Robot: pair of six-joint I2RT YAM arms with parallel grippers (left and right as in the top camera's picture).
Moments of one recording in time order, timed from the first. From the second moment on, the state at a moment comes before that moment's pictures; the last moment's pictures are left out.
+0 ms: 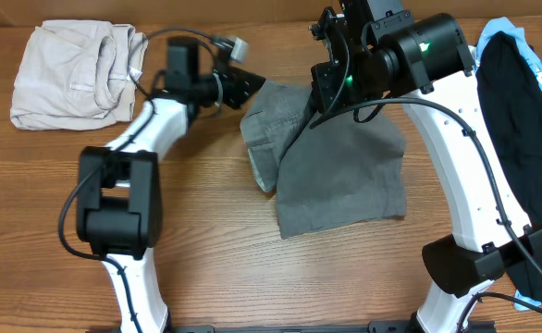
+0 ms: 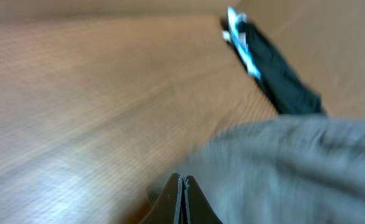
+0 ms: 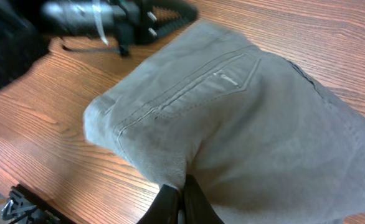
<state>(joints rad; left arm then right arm) -0.10 2.13 1.51 -0.01 0.91 -0.10 0.41 1.93 2.33 -1.51 -0.25 0.13</state>
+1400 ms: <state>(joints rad) 0.02 1.74 1.55 -0.87 0.64 0.21 0.22 1.99 2.25 -1.44 -0.26 0.22</state>
